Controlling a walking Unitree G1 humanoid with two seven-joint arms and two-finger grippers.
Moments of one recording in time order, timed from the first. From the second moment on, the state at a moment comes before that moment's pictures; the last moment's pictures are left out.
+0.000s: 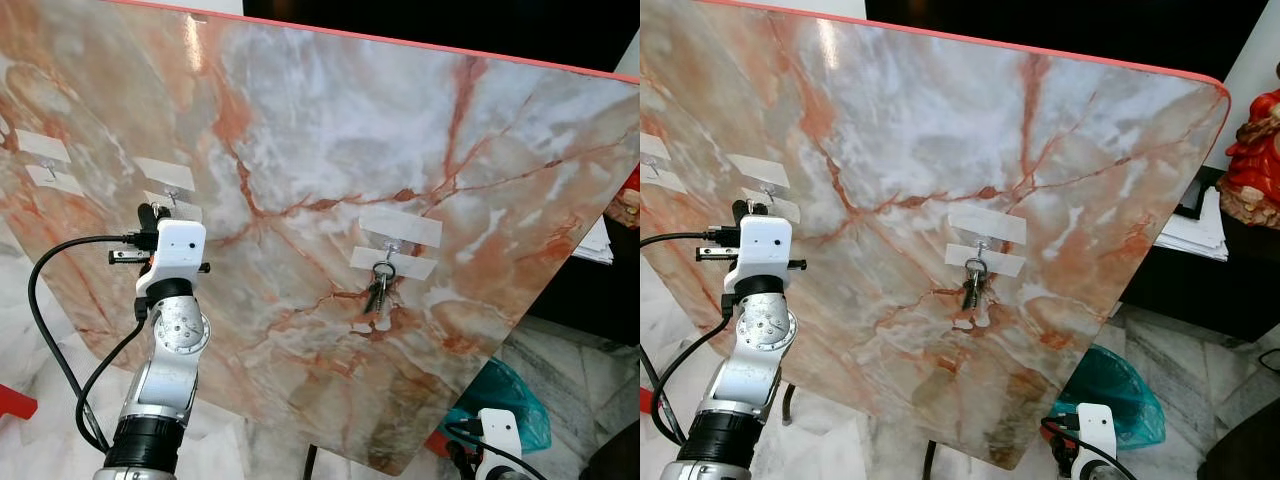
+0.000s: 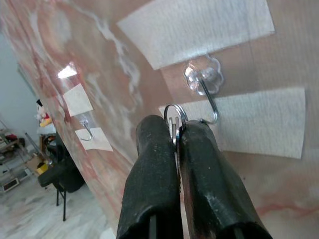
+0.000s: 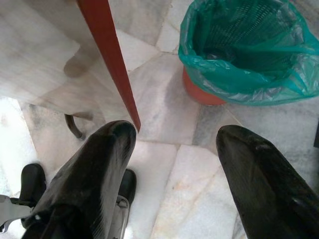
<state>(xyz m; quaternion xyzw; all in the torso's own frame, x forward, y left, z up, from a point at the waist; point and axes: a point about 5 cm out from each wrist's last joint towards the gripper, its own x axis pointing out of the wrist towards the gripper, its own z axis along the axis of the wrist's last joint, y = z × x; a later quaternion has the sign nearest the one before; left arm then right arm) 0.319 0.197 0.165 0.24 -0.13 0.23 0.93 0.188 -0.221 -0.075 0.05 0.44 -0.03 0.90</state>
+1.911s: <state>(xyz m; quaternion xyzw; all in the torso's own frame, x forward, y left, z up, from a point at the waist) 0.307 0.204 0.185 0.37 -0.14 0.22 0.89 0.188 -0.215 -0.076 0.06 0.44 -0.03 0.90</state>
